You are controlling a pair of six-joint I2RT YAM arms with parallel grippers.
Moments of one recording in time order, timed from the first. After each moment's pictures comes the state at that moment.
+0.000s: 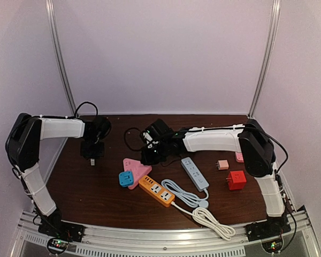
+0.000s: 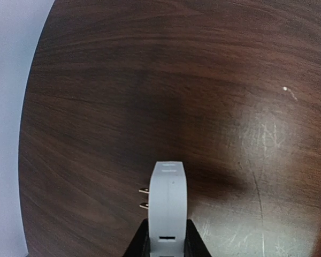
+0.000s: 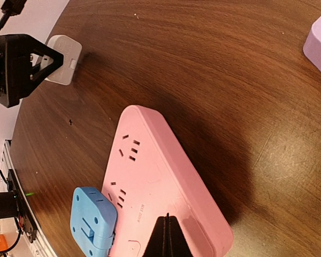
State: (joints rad) left arm -0.42 1.77 1.14 -0.70 -0.44 -0.55; right arm 0.93 2.23 1.75 -0.36 -0.19 0.57
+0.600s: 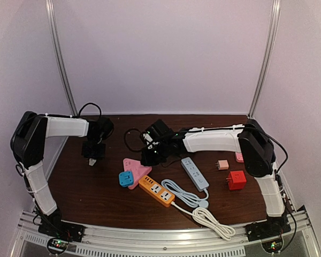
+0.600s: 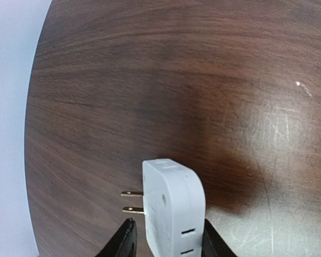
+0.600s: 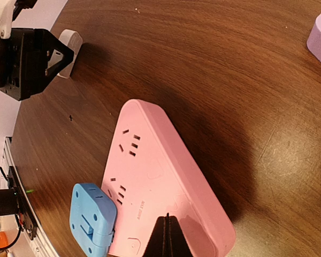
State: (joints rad) left arm -0.42 1.86 1.21 -0.76 -0.48 -0.52; right arm 0.93 2.23 1.74 -0.36 -0.20 0.57
